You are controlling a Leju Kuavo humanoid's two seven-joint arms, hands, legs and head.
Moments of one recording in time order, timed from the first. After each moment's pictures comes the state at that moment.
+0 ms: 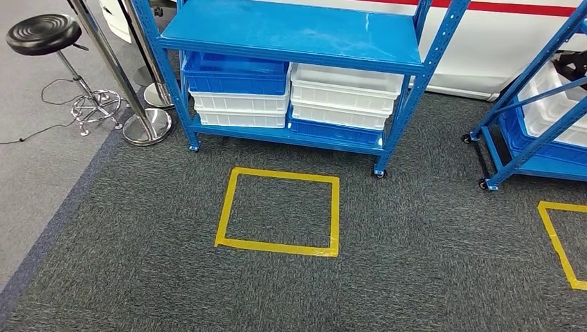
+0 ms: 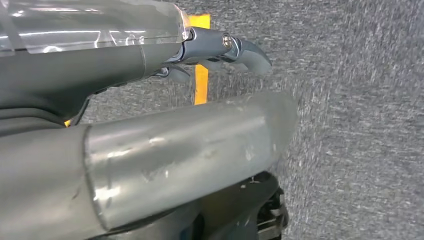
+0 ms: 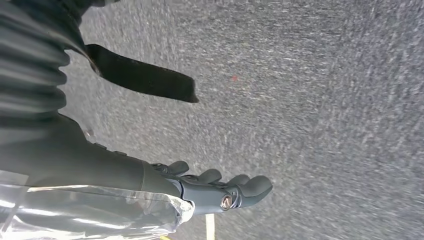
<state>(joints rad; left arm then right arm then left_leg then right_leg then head) -0.07 -0.17 1.07 -0.21 -1.05 0.01 -0.38 -0.09 0.12 -1.21 -0.22 1.18 -0.44 -0.35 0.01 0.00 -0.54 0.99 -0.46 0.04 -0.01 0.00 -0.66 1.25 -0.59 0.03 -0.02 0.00</state>
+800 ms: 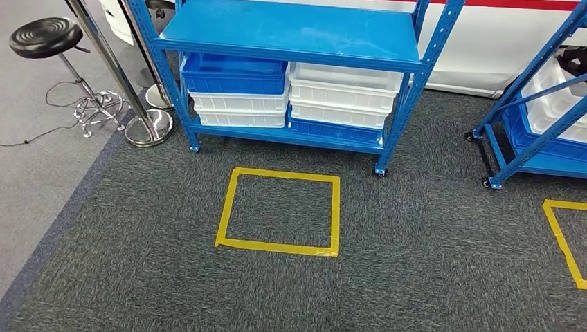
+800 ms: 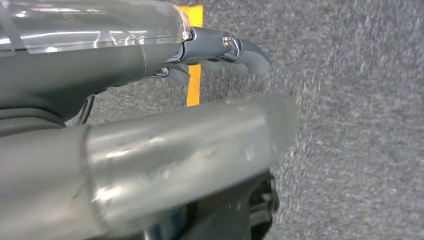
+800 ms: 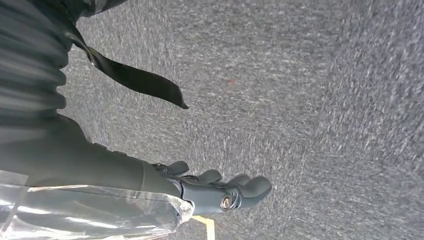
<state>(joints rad) -0.07 -0.17 1.09 -0.21 -1.03 -0.01 -0.40 -0.09 0.13 -1.21 -0.22 1.16 -0.41 -0.36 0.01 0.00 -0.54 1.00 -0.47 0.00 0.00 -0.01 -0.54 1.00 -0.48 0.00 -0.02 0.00</state>
